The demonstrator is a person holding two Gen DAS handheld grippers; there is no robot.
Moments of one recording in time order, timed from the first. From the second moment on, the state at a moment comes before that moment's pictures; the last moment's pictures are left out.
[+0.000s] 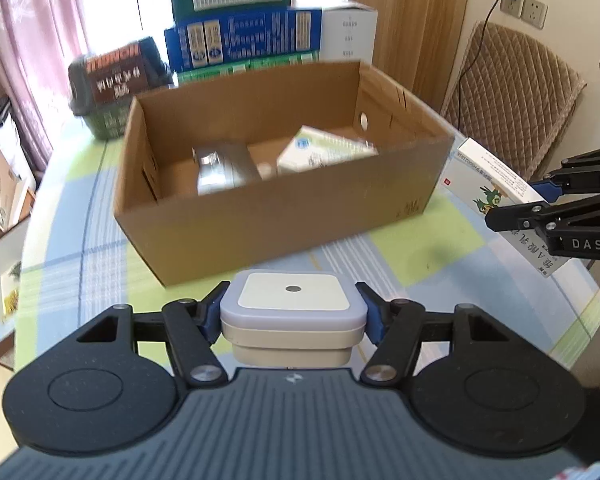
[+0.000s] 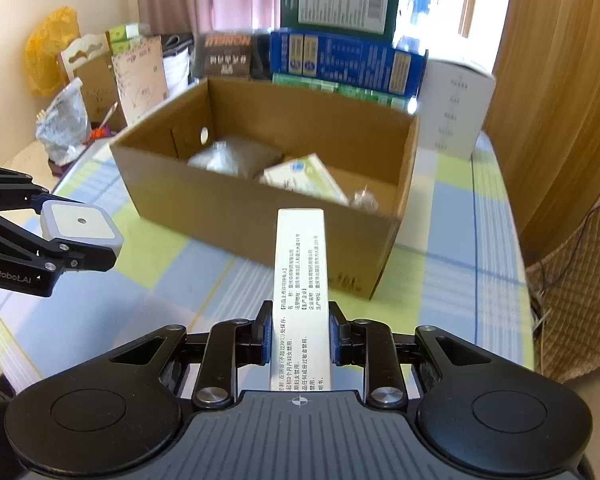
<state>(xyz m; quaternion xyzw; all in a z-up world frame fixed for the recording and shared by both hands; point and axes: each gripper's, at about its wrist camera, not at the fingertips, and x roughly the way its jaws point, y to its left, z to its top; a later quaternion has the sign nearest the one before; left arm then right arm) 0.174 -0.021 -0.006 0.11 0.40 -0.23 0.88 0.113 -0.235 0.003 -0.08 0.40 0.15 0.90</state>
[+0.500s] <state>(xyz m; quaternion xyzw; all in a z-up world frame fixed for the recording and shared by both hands) 0.260 -0.034 0.059 0.10 0.36 -0.22 0.90 0.197 -0.219 0.058 -0.06 0.37 0.16 0.92</state>
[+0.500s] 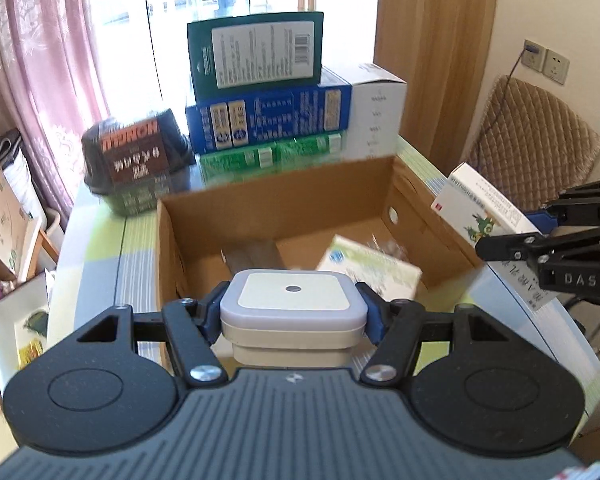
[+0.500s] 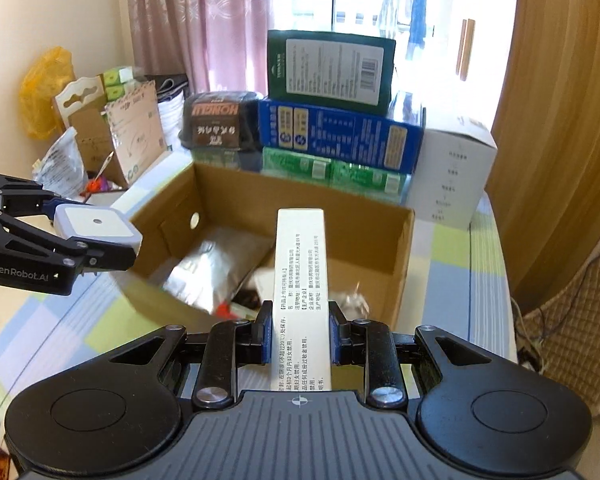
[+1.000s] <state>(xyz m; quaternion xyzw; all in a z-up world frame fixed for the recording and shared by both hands) 0.338 -0.066 0.028 0.10 0.37 -0.23 0.90 0.277 -0.226 0.039 -0.05 0.37 0.14 0.92</state>
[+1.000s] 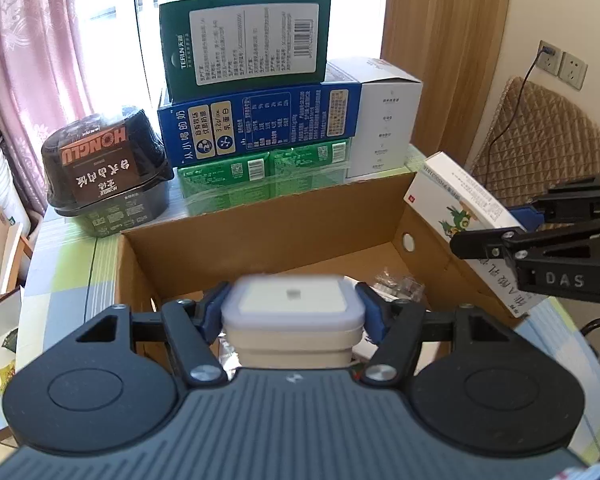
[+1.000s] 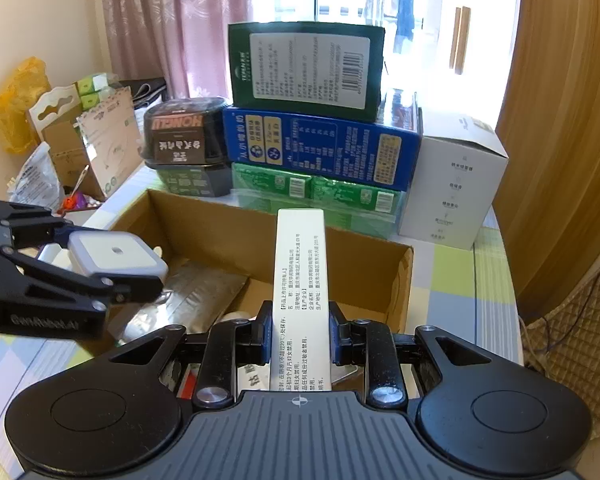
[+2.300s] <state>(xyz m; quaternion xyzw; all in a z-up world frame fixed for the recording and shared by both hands) 0.299 -0.050 0.026 0.10 0.37 -0.19 0.90 0.248 -0.244 0.043 -0.04 0.36 0.13 0.92</state>
